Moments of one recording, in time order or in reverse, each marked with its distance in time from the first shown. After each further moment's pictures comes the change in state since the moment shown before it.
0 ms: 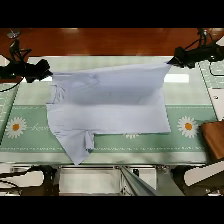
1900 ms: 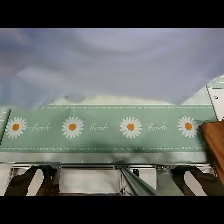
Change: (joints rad) left arm 0.133 0.835 0.514 0.108 -0.190 0.172; right arm -0.004 0.942 0.245 -0.205 0.159 0.006
